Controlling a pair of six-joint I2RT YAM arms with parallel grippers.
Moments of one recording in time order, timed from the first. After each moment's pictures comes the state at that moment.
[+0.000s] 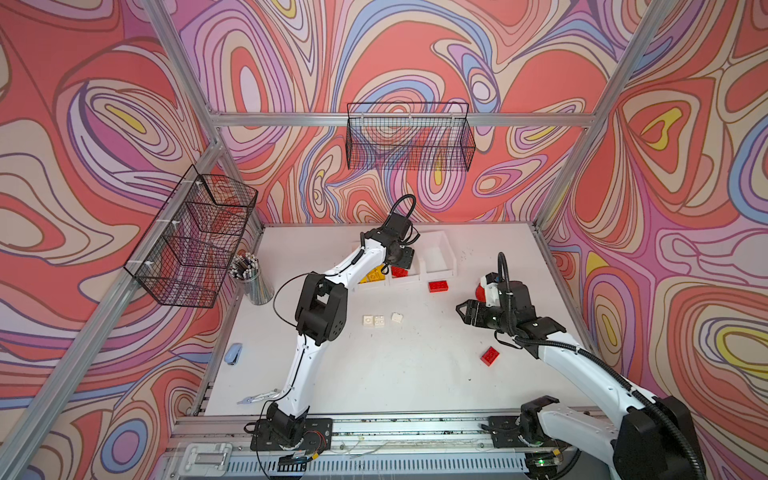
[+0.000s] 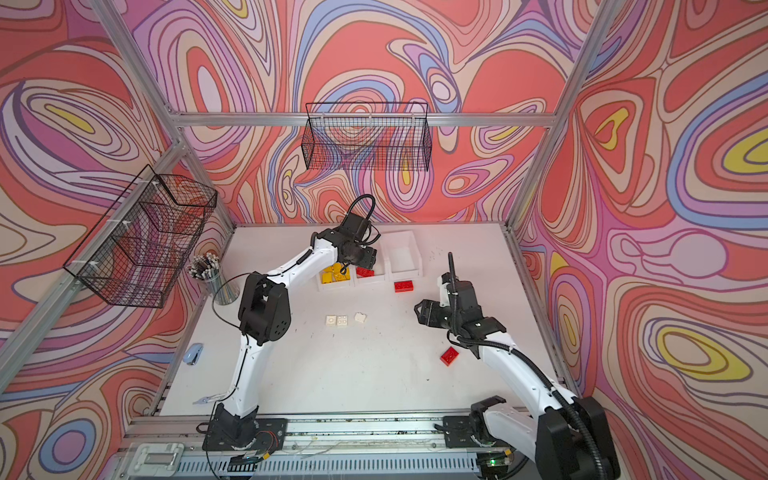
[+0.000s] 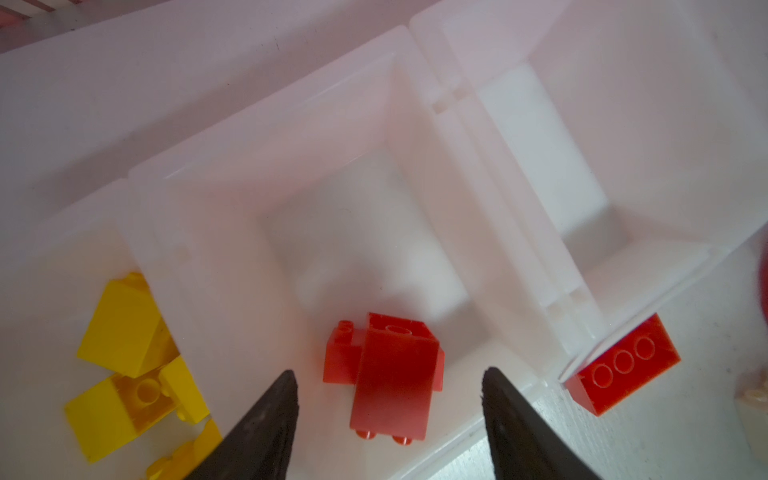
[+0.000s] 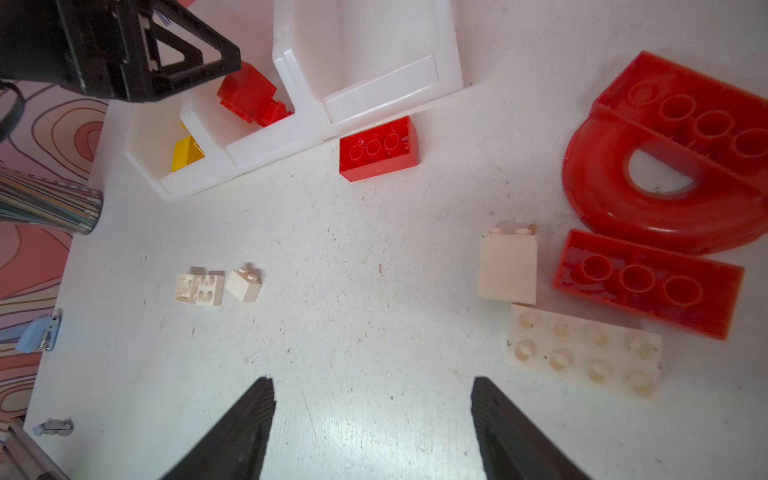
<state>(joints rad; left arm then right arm) -0.53 2.28 2.06 -0.76 -0.05 -0.20 0.31 1.12 0.64 -0.30 -0.18 0.44</state>
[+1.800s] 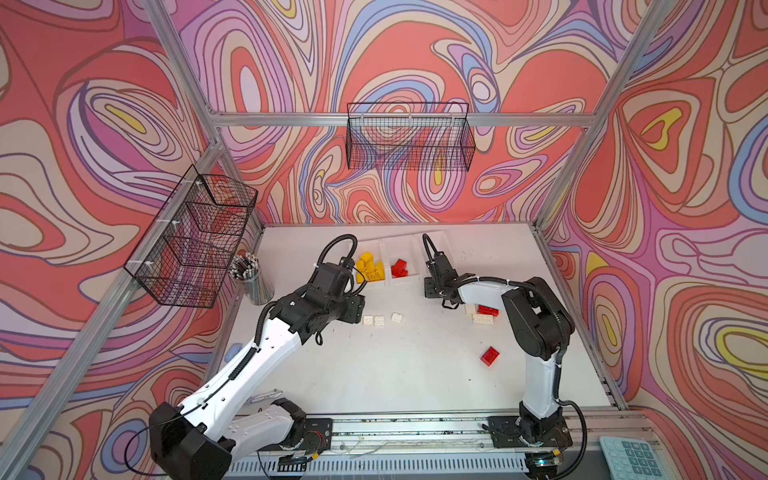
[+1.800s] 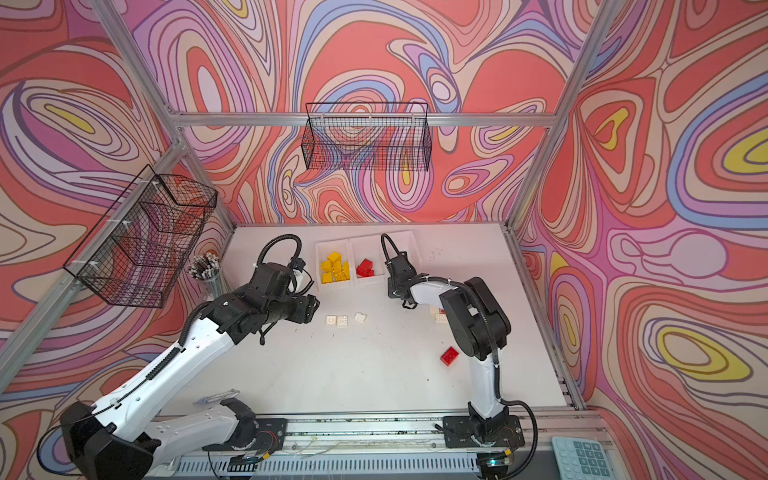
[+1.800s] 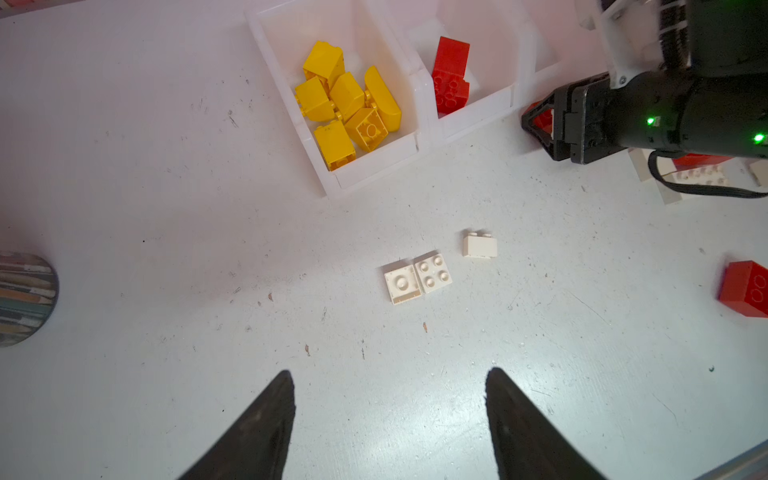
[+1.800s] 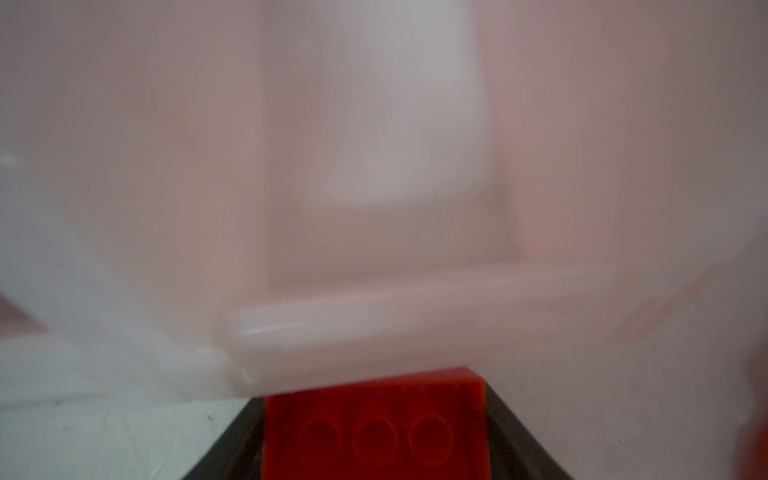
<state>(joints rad) -0.53 1.13 1.05 -0.79 -0.10 -0.24 0.49 2.00 1.22 -0.18 0.27 0.36</state>
